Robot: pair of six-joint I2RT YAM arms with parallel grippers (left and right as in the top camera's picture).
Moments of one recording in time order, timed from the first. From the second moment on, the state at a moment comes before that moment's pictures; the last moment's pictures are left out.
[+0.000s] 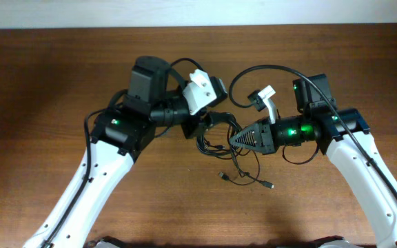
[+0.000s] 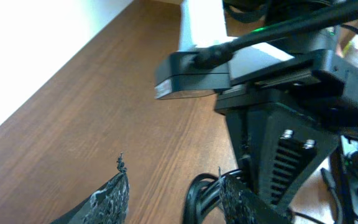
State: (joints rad) left arm -0.41 1.38 1.31 -0.56 0.71 0.46; right arm 0.22 1.41 1.16 -0.89 -1.10 -0.06
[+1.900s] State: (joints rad) left arm -0.10 1.52 1.32 -0.57 0.84 -1.19; right arm 0.45 1.43 1.16 -0.87 -0.64 0.68
